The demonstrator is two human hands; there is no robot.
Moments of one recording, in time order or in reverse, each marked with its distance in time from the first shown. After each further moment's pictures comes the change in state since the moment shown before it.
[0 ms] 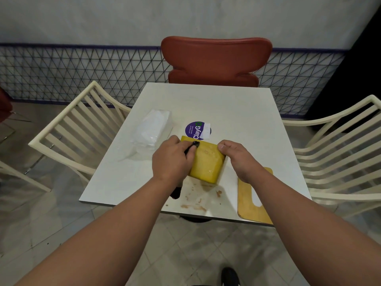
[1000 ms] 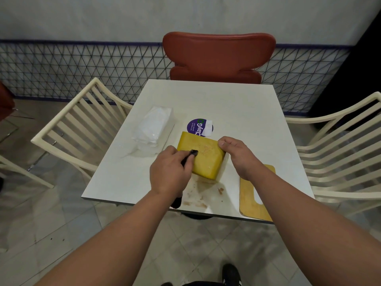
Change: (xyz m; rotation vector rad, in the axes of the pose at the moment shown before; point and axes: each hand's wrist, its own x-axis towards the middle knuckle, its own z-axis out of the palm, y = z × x) left_hand -0.032 -0.010 0.000 -0.048 0.065 -0.031; right_hand 0.004 0.003 0.004 0.013 0.015 0.004
